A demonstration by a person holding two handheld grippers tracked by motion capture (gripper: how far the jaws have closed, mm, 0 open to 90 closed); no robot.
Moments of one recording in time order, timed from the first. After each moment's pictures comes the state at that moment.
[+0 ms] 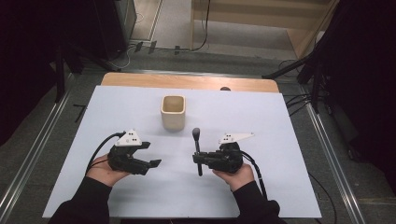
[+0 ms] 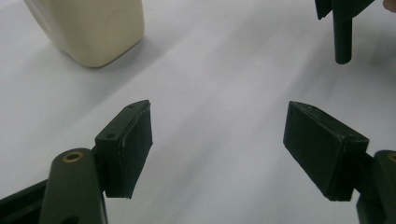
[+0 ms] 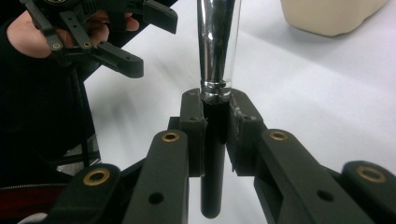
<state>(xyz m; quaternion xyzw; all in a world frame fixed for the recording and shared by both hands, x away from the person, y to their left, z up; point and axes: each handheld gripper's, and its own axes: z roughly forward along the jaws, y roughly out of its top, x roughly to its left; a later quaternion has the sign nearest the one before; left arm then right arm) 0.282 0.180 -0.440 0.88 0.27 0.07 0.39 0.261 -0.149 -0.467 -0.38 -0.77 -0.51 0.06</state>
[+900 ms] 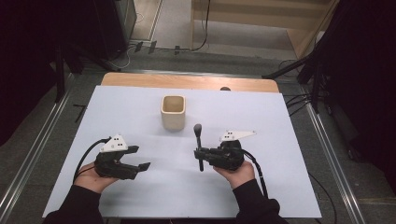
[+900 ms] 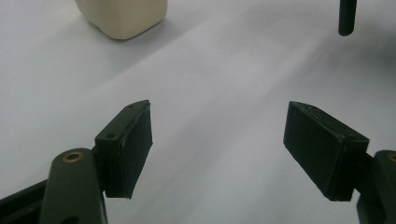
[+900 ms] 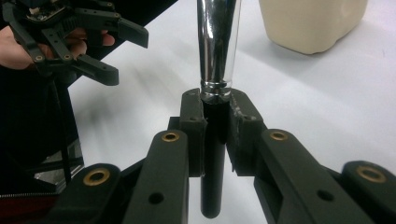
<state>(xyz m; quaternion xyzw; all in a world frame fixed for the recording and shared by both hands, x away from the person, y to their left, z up) 0.268 0.210 -0.446 0.86 0.31 0.08 0.40 0.264 -0.151 -0.459 -0.38 -0.77 -0.51 0.02</state>
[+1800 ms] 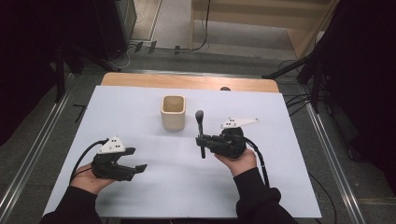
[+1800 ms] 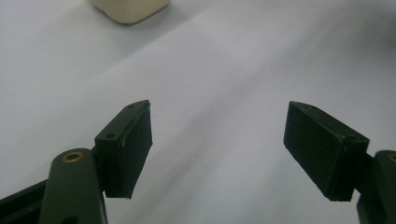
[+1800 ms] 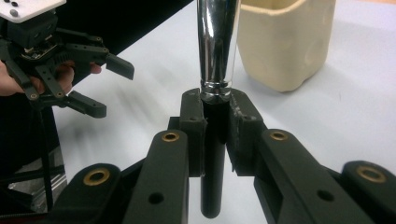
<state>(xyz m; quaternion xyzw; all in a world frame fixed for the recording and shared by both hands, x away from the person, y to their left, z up) 0.268 0.218 -0.449 0.87 0.31 0.08 0.39 0.284 -0.153 -0.430 -0.39 -0.77 -0.51 -0.01</state>
